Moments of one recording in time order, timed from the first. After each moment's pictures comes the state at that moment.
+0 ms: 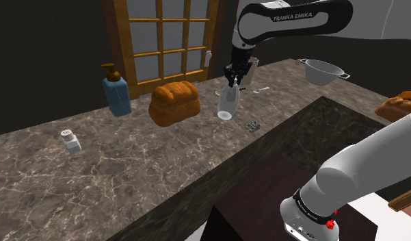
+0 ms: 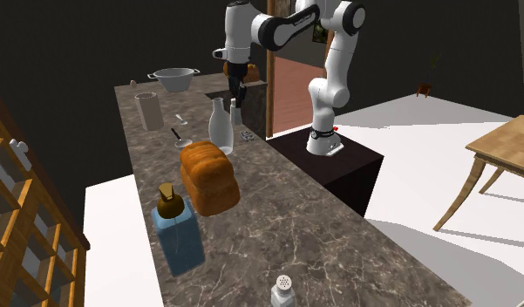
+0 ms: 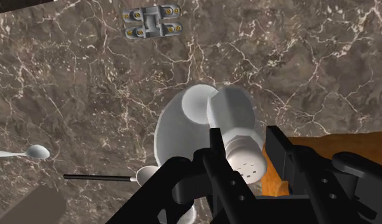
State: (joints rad) arm -0.18 -0.23 0.16 -2.09 -0.08 1.90 0.12
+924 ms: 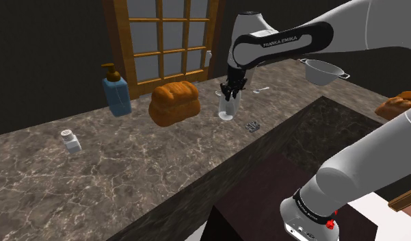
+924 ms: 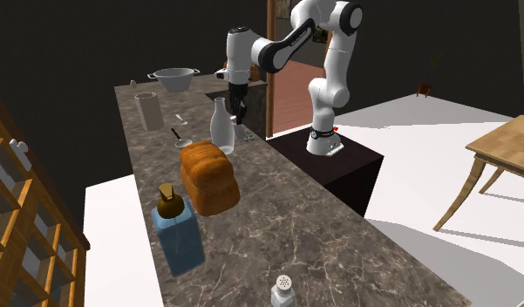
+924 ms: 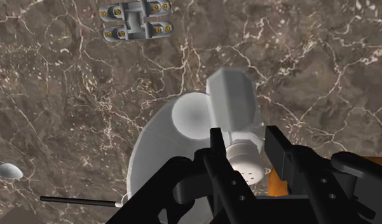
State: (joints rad) arm -0.18 -0.18 0.16 -2.24 -0.09 2.08 0.14
